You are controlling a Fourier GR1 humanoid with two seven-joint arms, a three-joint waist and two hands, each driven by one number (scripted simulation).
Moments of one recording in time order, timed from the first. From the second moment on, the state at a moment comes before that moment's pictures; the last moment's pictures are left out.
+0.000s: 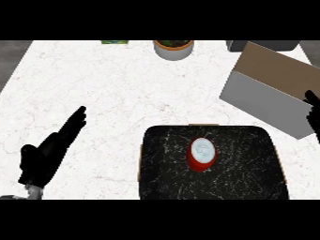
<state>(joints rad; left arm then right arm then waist) -0.01 0.45 -0.30 -1.62 0.21 0.09 0.14 -0.06 -0.54 0.03 -1.45 -0.21 -0.10 0.12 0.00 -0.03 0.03</state>
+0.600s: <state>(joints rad) -0.15 0.50 -0.22 -1.60 0.12 0.05 -0.03 -0.01 -0.66 0.02 -2.00 0.00 -0.24 0.22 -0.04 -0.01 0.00</state>
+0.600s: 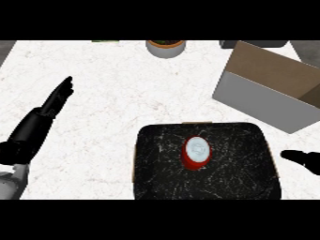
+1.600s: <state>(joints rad) -0.25 0.45 -0.21 -1.51 0.08 -0.02 -0.09 -0.12 -0.88 0.41 -2.35 0.37 0.22 0.73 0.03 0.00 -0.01</state>
